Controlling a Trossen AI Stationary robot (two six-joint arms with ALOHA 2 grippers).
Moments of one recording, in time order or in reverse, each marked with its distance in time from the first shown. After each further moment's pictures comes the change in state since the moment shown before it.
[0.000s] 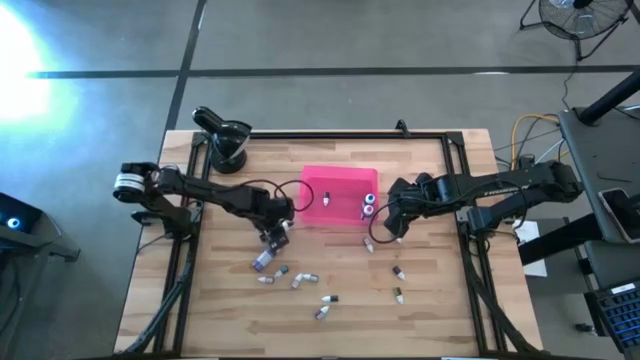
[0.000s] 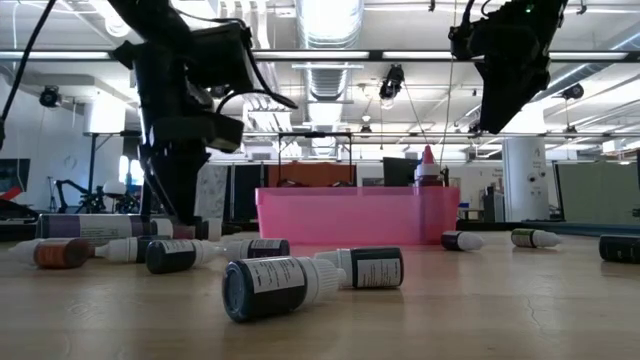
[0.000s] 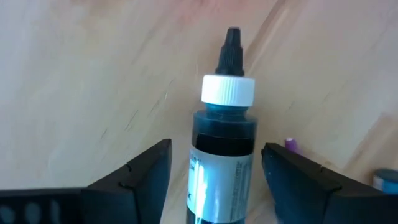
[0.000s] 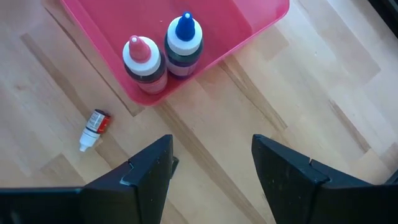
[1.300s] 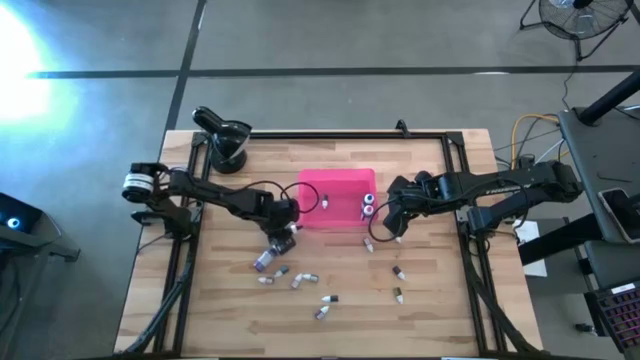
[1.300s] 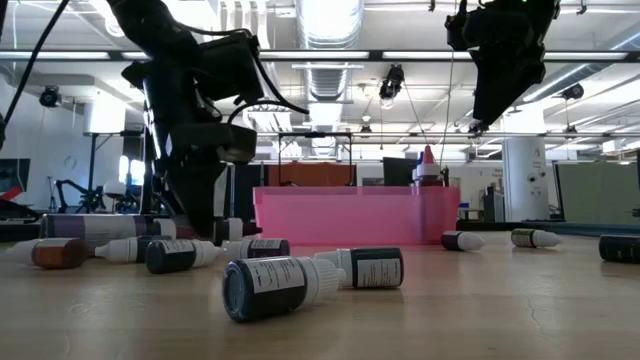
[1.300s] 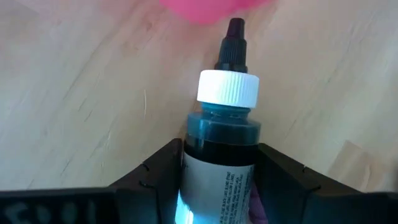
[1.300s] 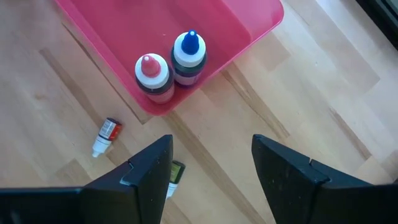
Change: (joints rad) left arm -0.004 0.065 -0.022 0.175 0.084 -0.010; right arm 0.000 0.000 0.043 -0.008 0.001 -0.007
